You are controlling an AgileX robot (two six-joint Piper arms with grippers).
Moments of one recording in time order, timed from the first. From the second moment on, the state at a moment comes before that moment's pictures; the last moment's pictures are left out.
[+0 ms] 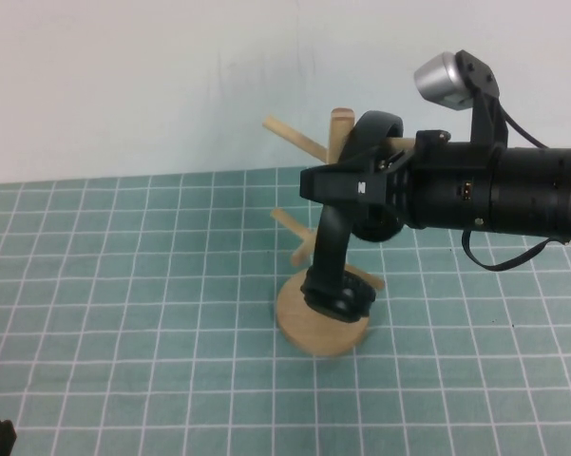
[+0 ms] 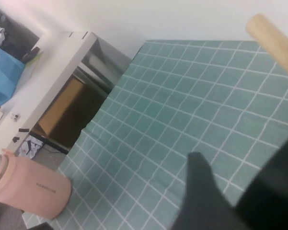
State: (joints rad) right arm 0.44 1.48 -1.01 1.73 0.71 -1.29; left arm -0.18 -0.01 0.02 -0.07 0.36 0.06
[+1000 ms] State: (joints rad) right arm 0.44 1.16 -0.93 1.43 0.66 -0.79; left arm -0.18 -0.01 0.02 -0.07 0.36 0.06
